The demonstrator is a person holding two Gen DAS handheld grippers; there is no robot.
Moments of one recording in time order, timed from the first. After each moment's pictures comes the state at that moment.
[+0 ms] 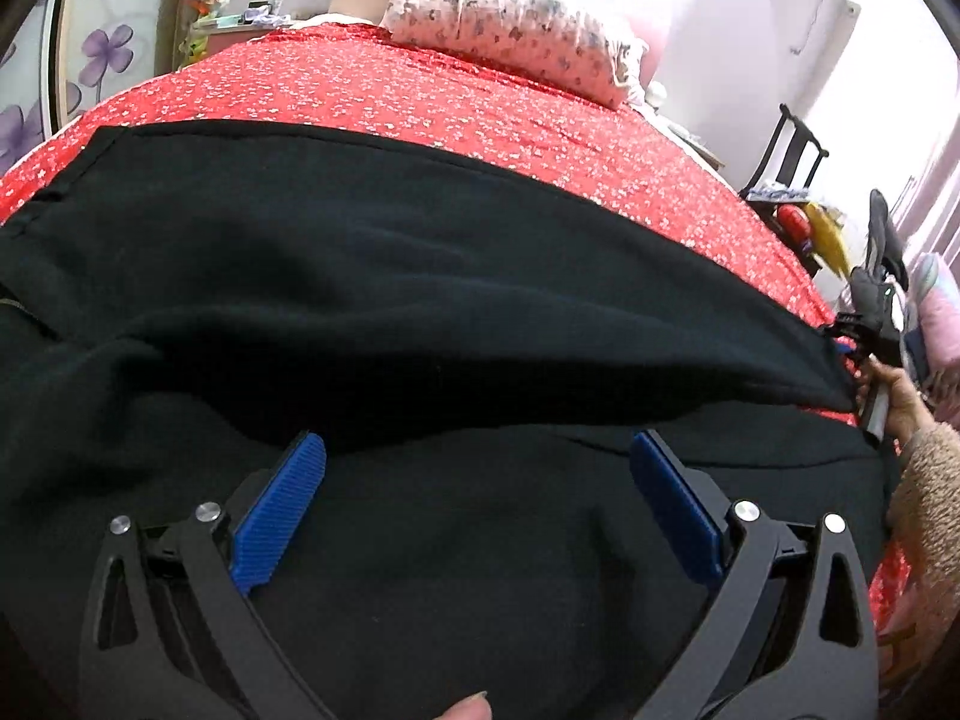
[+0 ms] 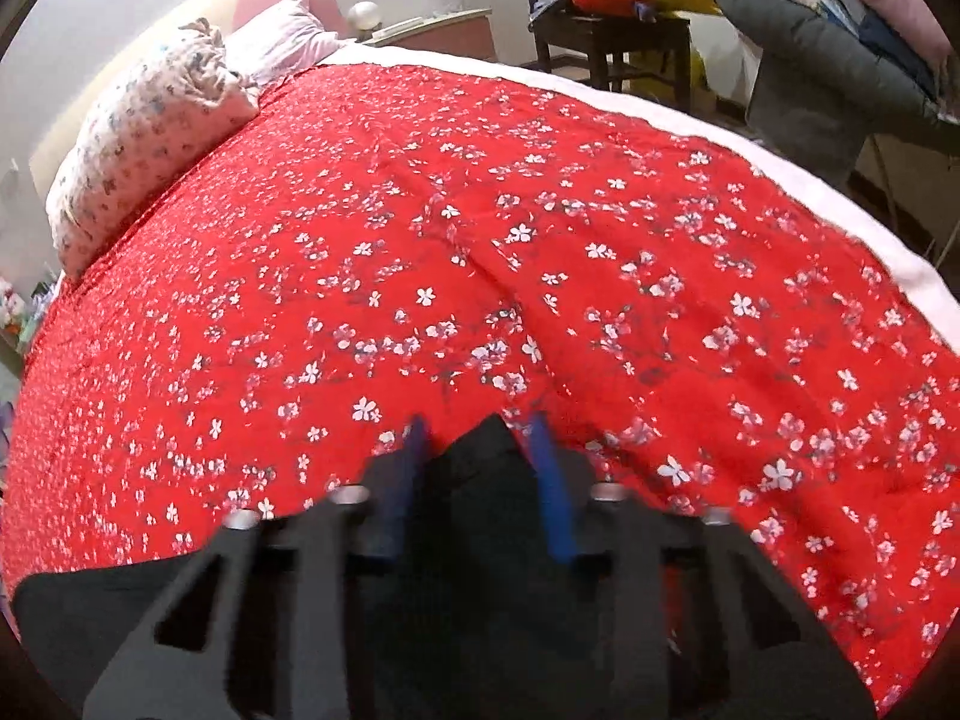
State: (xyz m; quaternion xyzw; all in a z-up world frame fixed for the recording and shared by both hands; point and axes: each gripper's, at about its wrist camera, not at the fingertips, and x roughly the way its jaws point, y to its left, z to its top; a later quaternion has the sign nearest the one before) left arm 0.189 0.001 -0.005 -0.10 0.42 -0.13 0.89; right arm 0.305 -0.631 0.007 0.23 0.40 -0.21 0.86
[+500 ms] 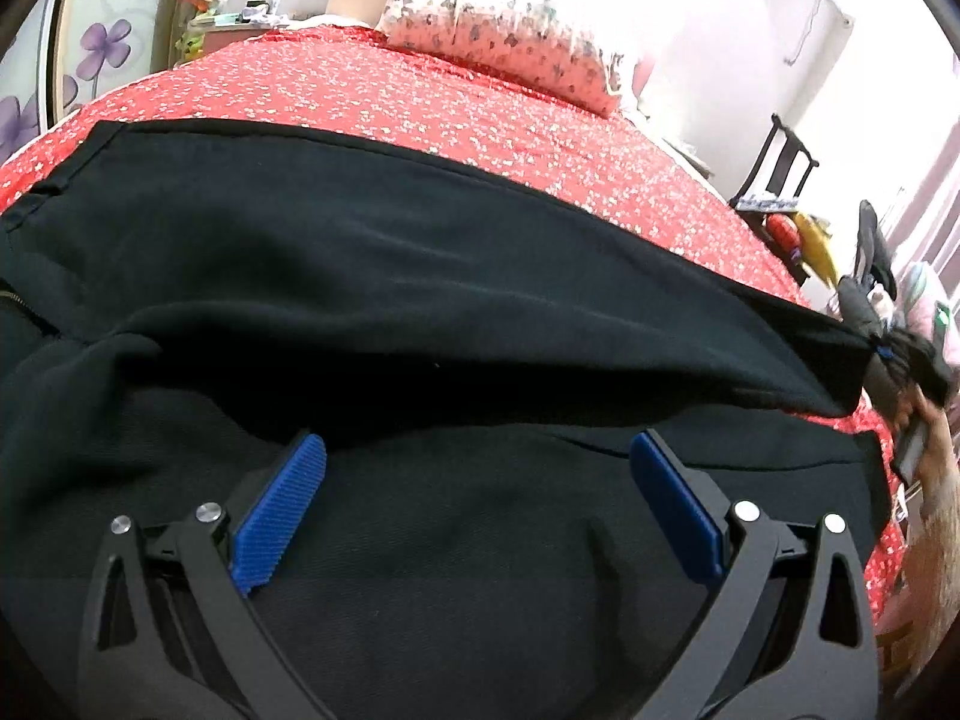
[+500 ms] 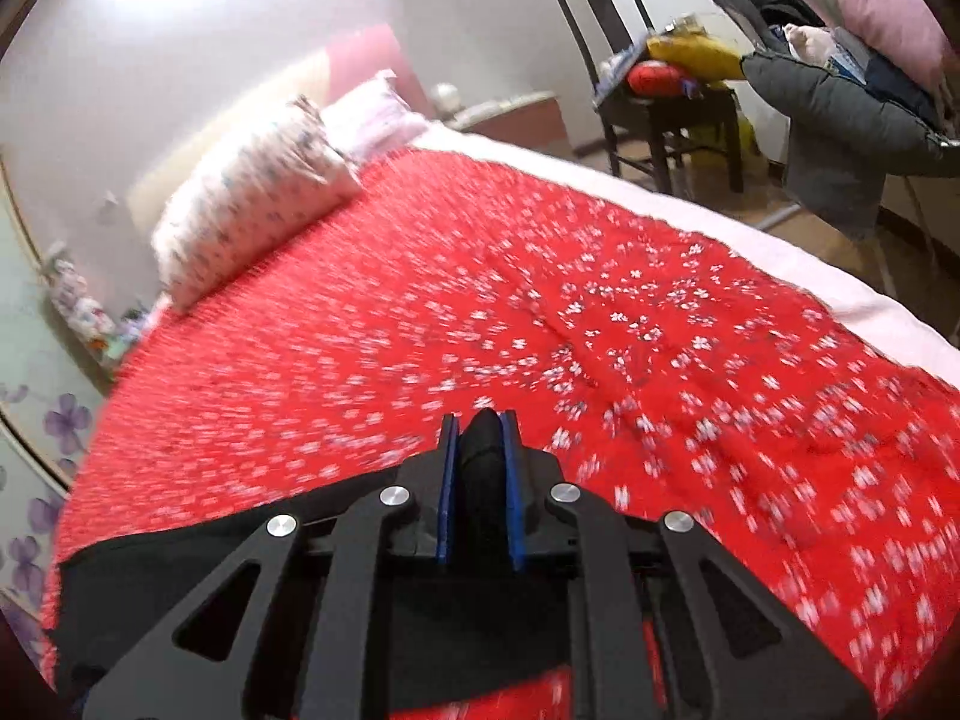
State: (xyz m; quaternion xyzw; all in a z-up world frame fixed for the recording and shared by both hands) left arm 0.184 0.013 0.001 -0.12 0.40 -0.14 0.89; right arm 0.203 -0.595 0.084 0.24 0.28 -0.13 0.92
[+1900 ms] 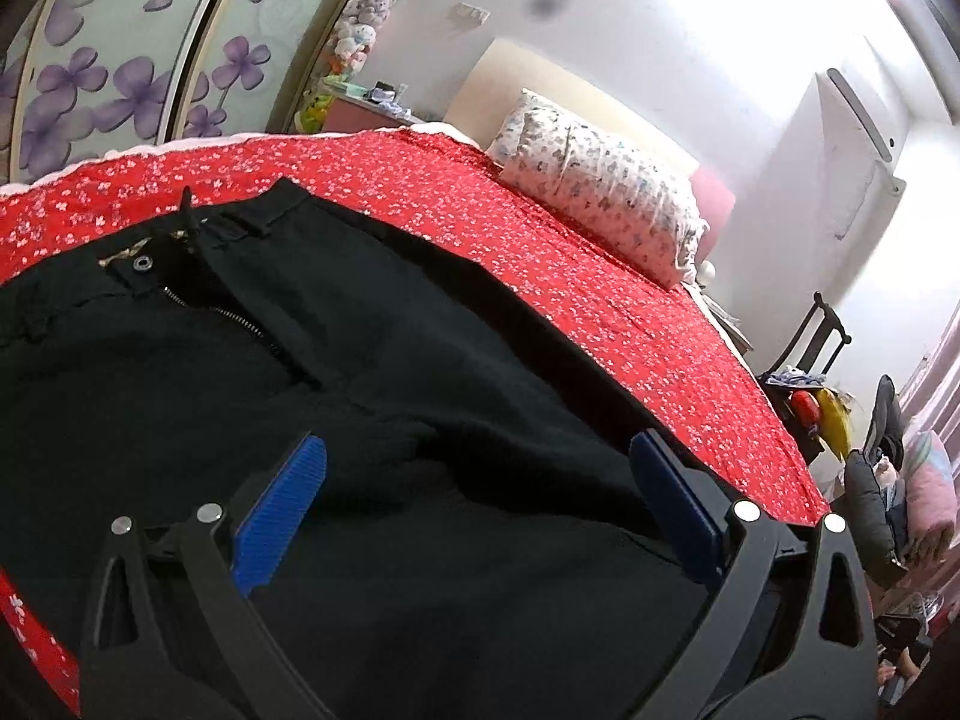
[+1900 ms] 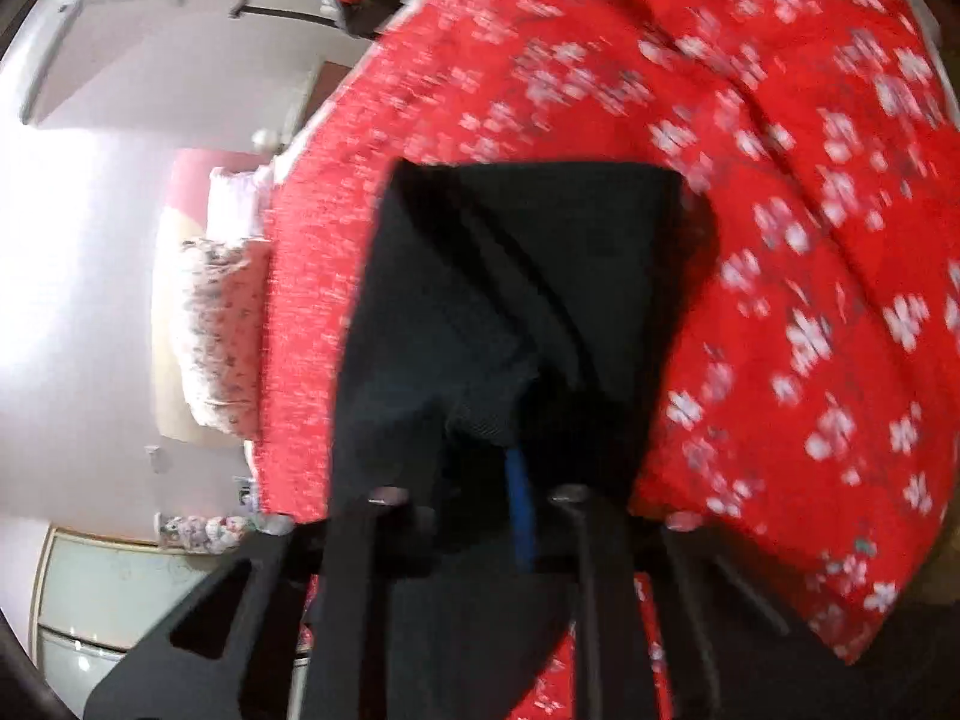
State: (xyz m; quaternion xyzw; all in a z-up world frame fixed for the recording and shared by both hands) left arm 0.124 0.108 0.043 -0.24 0.28 -0.04 0.93; right arm 0.024 -0.559 -0.007 0.63 0.26 -0.17 0.72
